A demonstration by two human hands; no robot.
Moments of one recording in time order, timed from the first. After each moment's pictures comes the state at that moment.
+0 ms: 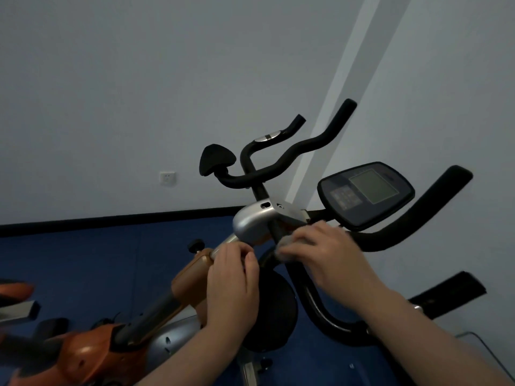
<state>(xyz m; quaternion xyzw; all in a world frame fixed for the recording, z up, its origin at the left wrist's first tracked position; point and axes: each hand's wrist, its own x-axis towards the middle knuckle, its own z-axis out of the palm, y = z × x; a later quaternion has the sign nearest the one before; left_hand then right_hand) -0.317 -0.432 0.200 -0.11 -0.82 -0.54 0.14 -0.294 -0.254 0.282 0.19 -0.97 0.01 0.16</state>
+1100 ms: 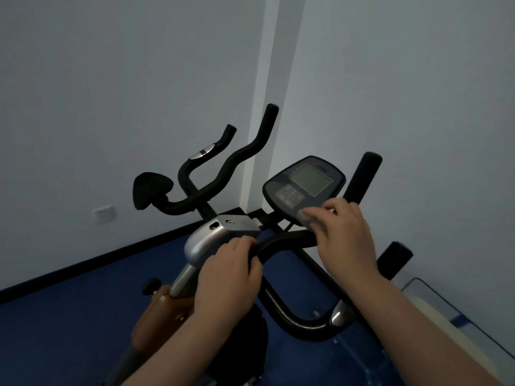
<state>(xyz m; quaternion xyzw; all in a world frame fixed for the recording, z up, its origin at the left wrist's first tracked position) -0.352 -0.396 0.252 -0.32 -0.88 -0.35 0.07 -0.274 -0.224 0.306 -0.19 -0.92 0.07 0.33</state>
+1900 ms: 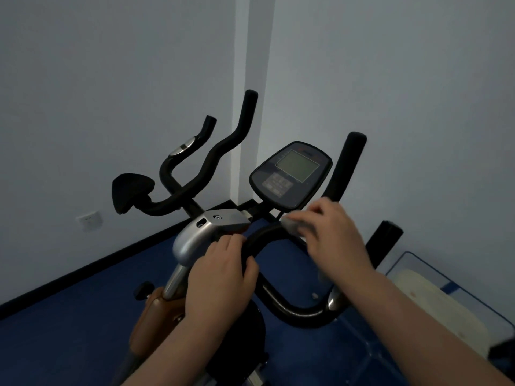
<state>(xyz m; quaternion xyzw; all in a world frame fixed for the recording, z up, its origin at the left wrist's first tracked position) -0.351 -0.396 0.251 -0.35 -0.88 -0.29 0.08 -0.264 -0.227 0.295 -0.19 -0.94 0.11 0.26</state>
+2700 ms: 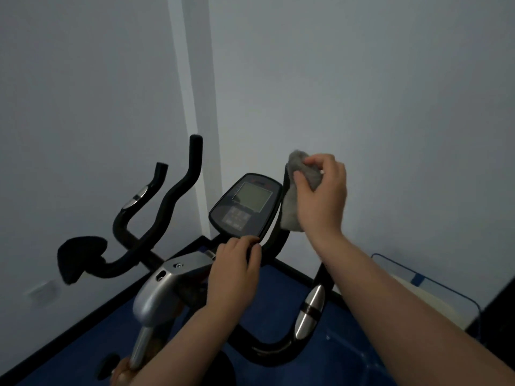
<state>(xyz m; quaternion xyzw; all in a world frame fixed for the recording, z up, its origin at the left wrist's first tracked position) -0.361 -0.306 0.269 -0.44 -0.79 -0.43 0.02 -0.281 -0.184 0.368 -0.31 -0.70 0.28 0.59</state>
